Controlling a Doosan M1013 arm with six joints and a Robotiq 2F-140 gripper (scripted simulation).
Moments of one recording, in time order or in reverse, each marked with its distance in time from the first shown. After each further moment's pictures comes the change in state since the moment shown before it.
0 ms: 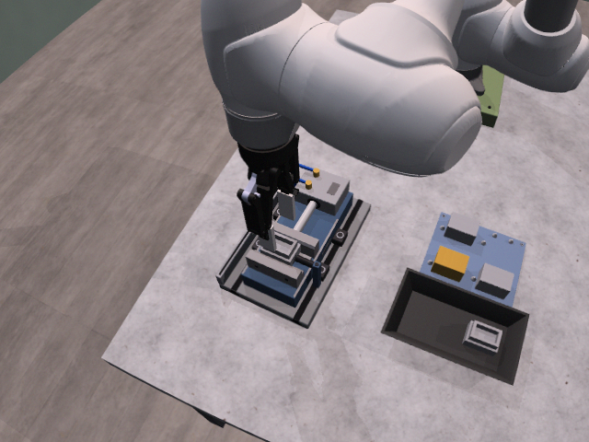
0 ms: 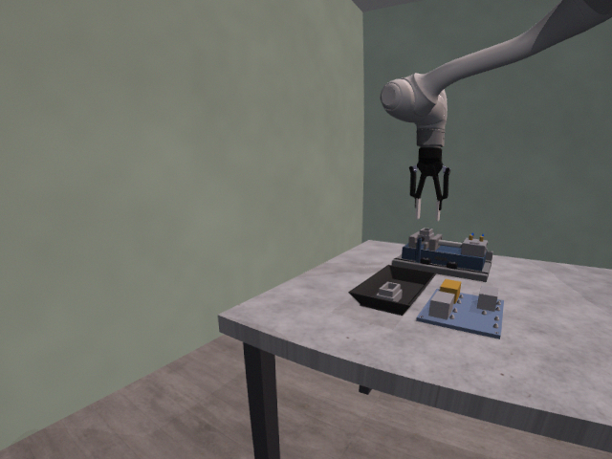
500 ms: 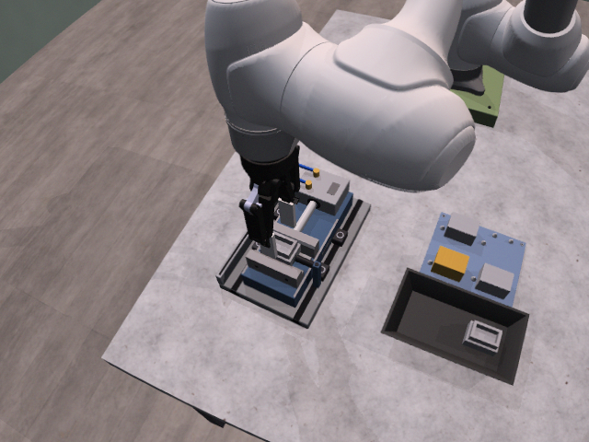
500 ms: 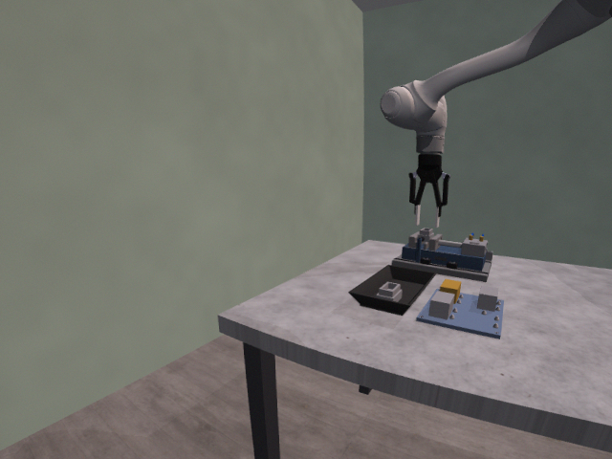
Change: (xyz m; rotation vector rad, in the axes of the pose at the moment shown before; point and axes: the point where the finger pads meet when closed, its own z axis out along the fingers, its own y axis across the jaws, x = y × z) arm 0.000 -0.001 0.021 0.000 0.000 0.000
